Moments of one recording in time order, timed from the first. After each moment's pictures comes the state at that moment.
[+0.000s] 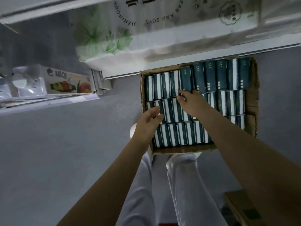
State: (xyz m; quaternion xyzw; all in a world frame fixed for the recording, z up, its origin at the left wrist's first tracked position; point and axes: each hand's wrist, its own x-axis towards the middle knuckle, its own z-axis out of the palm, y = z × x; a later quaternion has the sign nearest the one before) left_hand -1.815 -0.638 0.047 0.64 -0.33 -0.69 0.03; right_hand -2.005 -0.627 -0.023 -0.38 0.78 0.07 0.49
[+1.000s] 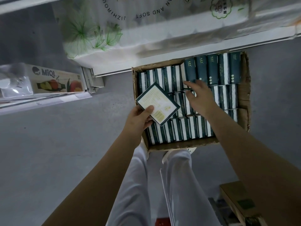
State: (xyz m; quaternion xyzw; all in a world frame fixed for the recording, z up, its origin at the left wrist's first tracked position) left_hand -1.812 -0.649 0.034 0.66 -0.20 -0.72 0.07; right_hand -2.029 -0.602 -0.004 -0.34 0.81 -0.12 0.46
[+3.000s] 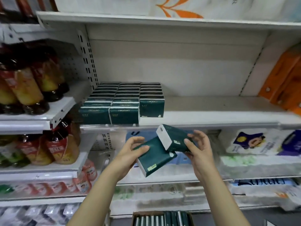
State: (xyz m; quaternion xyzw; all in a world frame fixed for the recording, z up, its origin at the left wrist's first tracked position) left_hand -1.843 -0.690 0.674 0.39 -0.50 -0.69 0.35; right_hand -2.060 -0.606 0.675 -0.29 0.50 -0.73 0.38
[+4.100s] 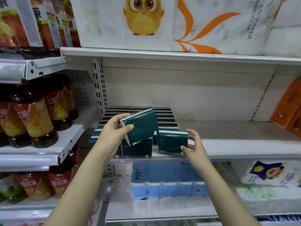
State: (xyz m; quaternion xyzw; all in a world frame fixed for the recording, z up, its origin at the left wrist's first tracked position) left_hand -1.799 -0.807 0.789 0.30 -0.51 -0.60 0.54; right_hand -2.054 -0.725 0.724 -0.48 0.62 -0.56 0.27
